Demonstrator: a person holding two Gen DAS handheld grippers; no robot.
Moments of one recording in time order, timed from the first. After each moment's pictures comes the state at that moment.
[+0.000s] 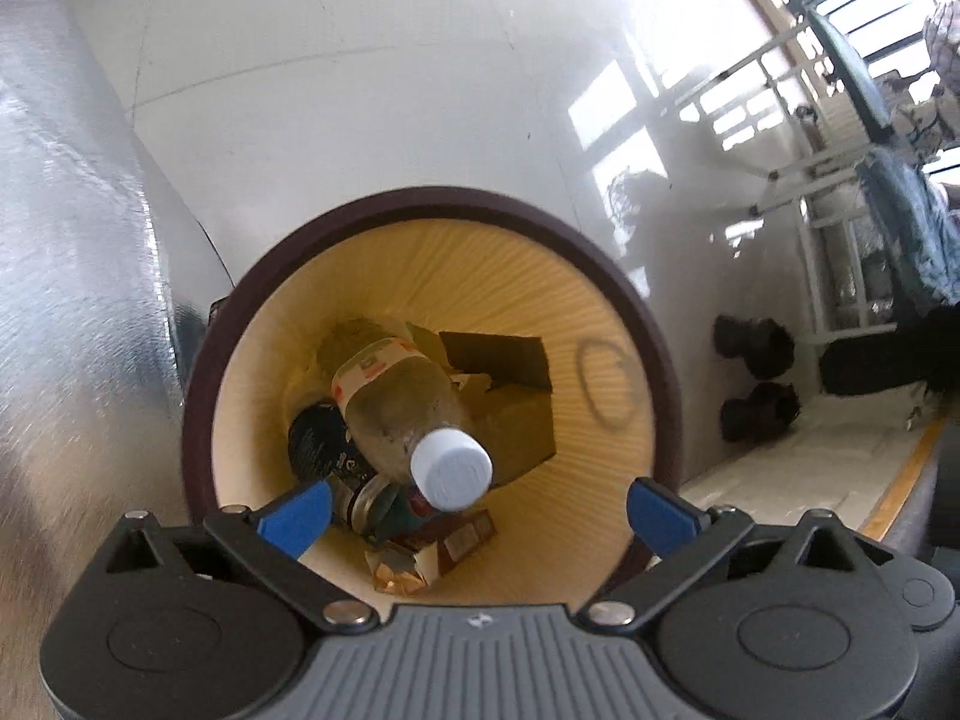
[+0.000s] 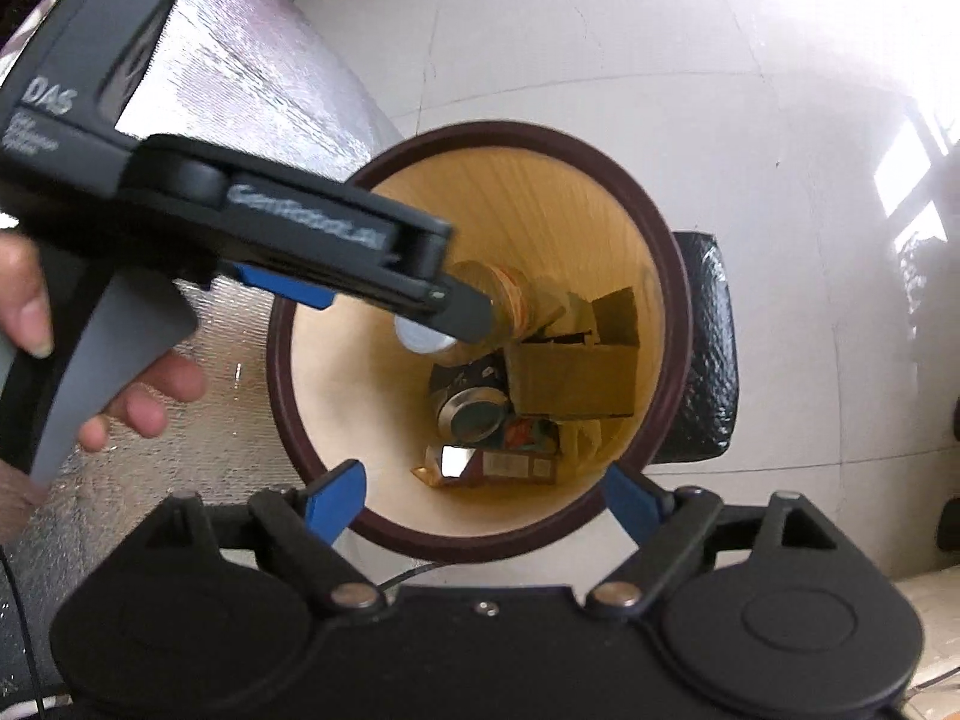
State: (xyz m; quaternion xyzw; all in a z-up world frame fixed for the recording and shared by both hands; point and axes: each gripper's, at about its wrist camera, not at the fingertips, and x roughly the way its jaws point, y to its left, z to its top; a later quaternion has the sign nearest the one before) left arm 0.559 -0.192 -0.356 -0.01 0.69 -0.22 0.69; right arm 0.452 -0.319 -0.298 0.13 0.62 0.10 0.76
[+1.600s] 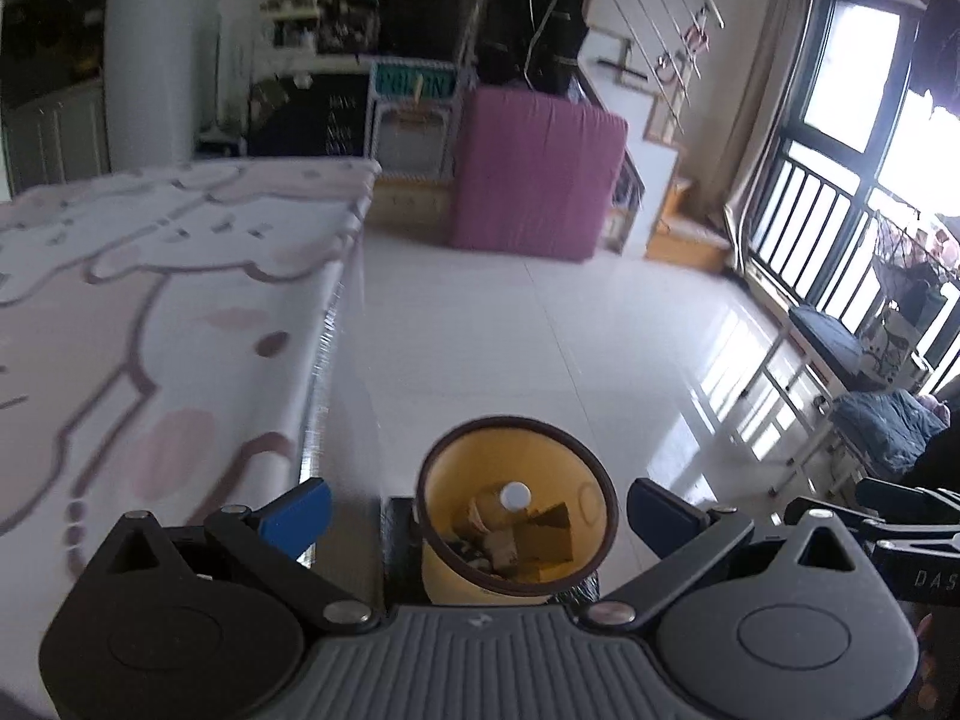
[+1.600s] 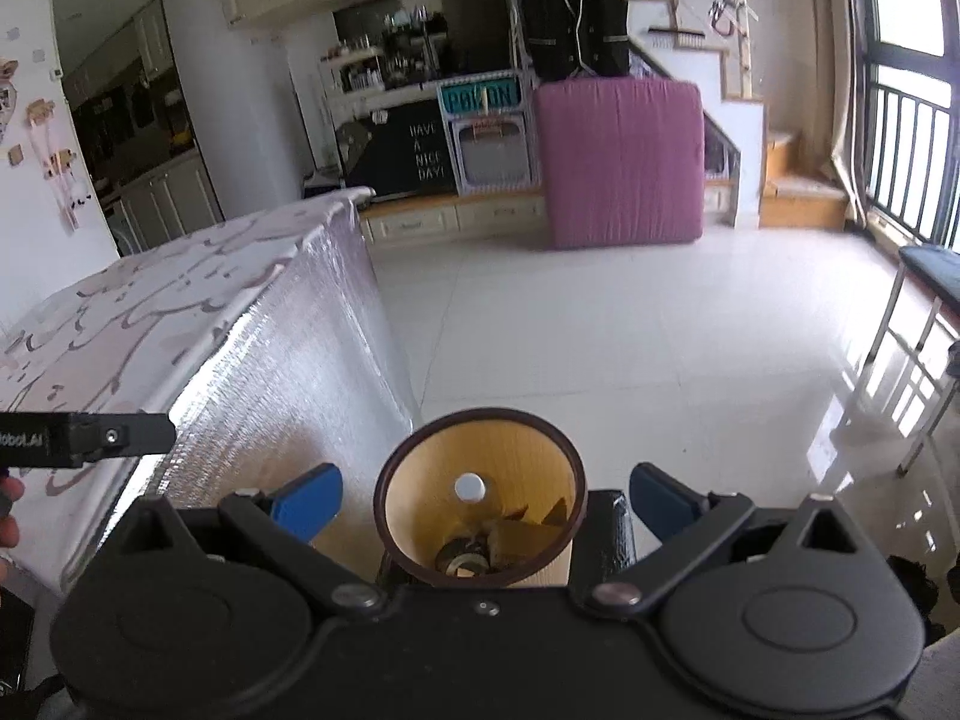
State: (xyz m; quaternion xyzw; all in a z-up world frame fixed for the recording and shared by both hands) left arm 0.243 -0.075 -0.103 -0.05 0.36 -0.10 0.93; right arm 0.225 -0.325 -0.091 0.06 0.33 0.05 0.94
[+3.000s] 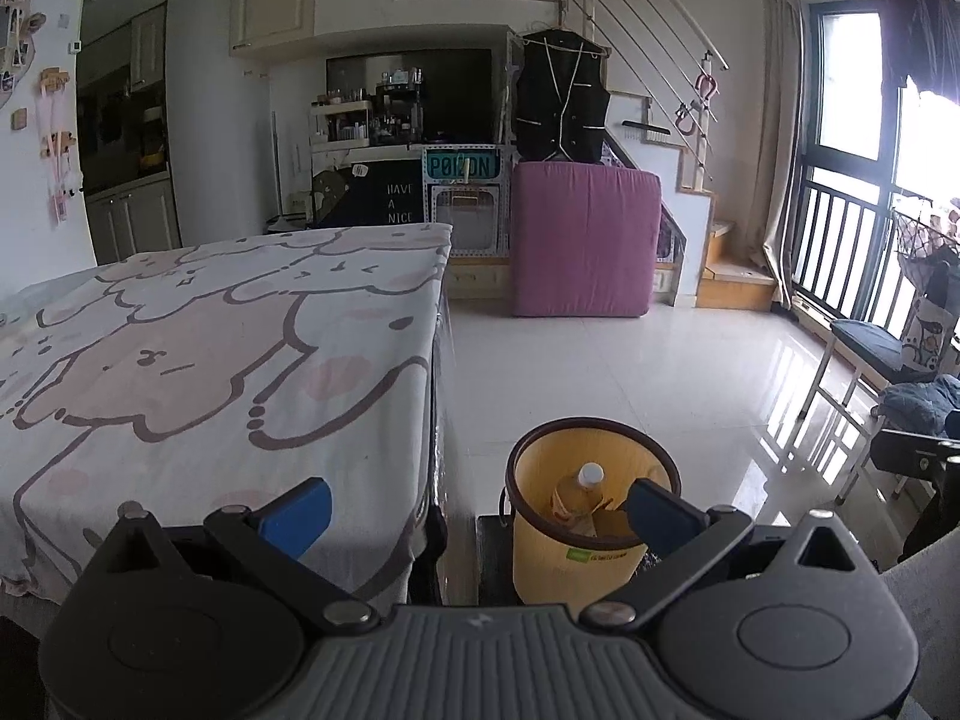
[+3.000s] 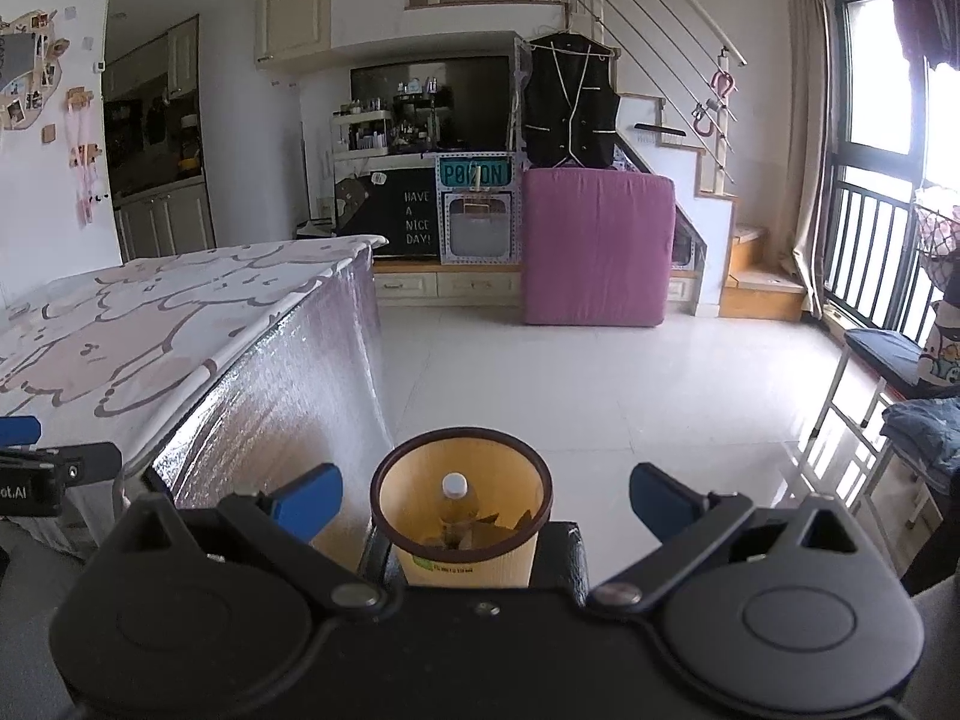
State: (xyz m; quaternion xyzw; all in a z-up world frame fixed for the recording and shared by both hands) left arm 0.096 -0.050 -0.115 0.01 0.27 -0.04 0.96; right arm 0.093 -0.288 -0.081 0.00 0.25 0.01 0.97
